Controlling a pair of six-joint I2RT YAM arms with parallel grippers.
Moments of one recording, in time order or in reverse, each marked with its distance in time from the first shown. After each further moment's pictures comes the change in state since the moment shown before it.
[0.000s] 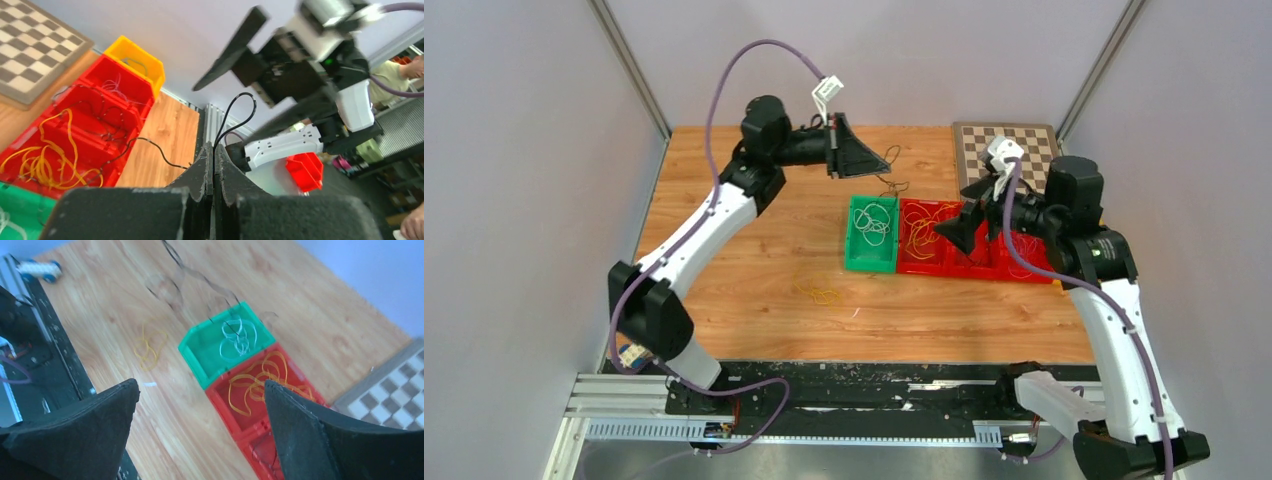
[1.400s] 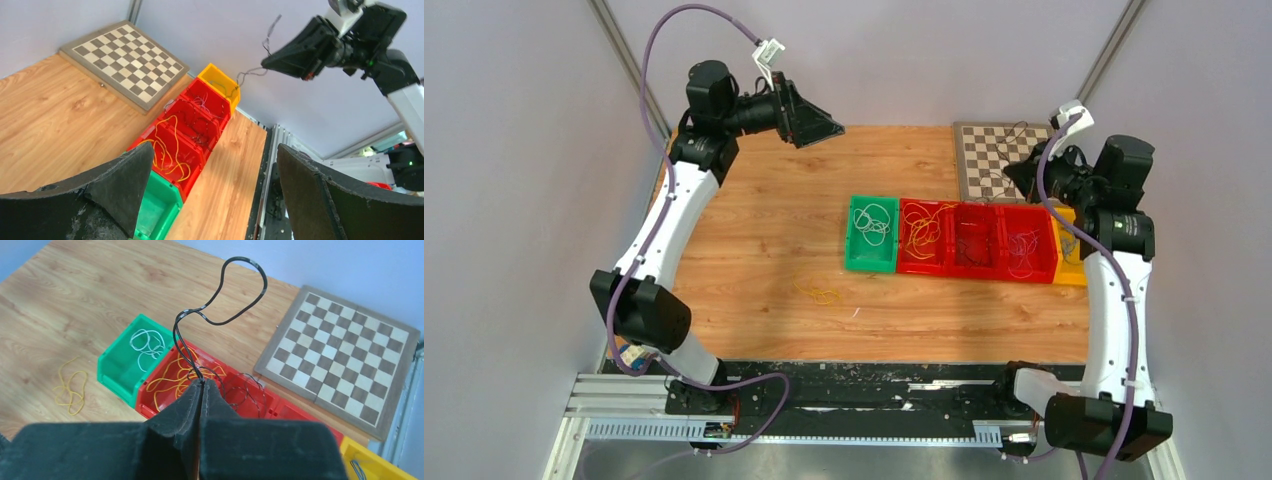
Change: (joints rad) left arm 0.213 0.097 0.265 -0.278 -0.017 0.227; right arm -0.341 0.072 0.068 0.138 -0.005 0.135
